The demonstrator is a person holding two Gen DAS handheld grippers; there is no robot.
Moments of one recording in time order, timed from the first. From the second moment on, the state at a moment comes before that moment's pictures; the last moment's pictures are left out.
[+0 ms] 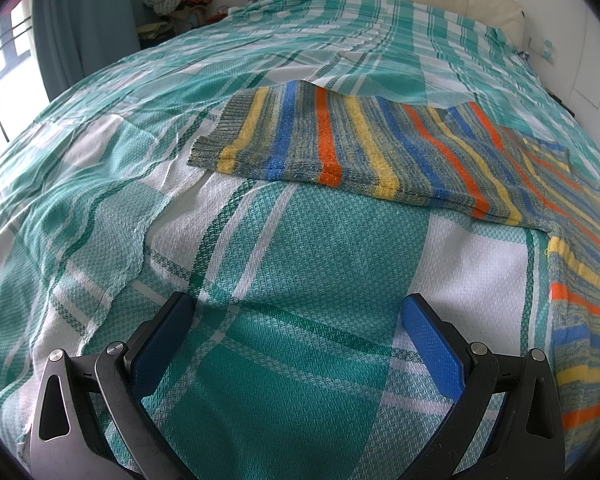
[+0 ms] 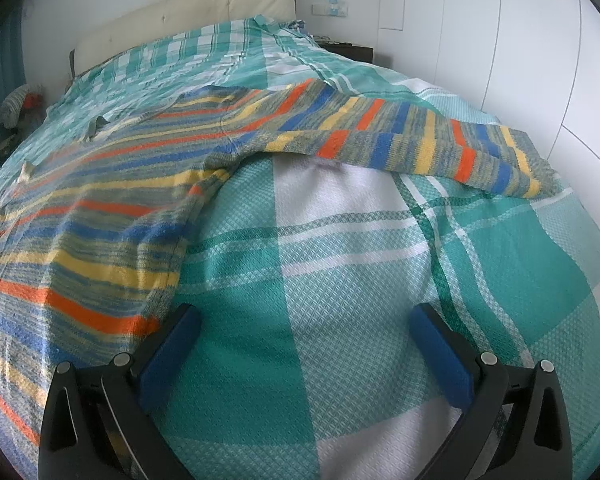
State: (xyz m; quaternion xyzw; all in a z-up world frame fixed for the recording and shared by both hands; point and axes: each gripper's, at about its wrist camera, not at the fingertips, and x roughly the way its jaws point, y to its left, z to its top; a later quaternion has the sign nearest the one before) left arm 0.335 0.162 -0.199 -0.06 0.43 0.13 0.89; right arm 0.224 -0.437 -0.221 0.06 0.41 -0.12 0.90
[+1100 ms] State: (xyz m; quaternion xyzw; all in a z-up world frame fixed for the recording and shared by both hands) left arm 0.335 0.161 -0.199 -0.06 0.43 0.13 0.89; right arm 0.215 -0.450 -0.216 0.09 0.39 -0.10 0.91
